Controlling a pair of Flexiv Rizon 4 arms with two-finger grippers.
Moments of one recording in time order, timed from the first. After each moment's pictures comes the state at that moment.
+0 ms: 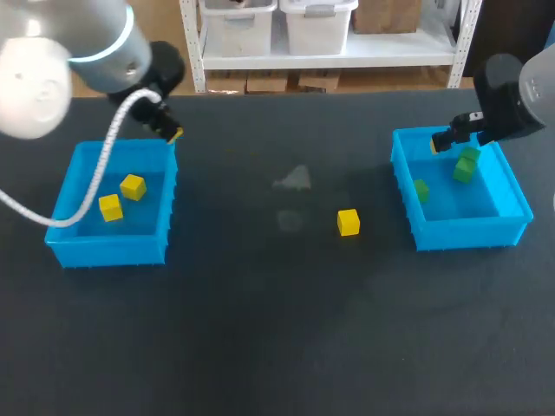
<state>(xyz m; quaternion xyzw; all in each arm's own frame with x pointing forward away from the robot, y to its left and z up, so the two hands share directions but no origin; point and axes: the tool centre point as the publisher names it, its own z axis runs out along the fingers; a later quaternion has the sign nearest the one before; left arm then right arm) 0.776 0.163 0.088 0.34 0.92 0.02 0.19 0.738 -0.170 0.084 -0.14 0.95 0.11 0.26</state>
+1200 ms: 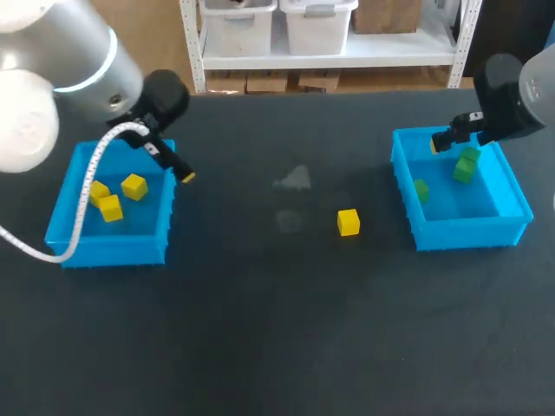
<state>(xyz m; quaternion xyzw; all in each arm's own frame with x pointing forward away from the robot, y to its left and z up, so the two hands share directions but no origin) 0.728 0.128 0.077 0.46 0.87 -0.02 0.19 0.738 -0.170 0.084 -0.14 0.95 0.11 0.26</state>
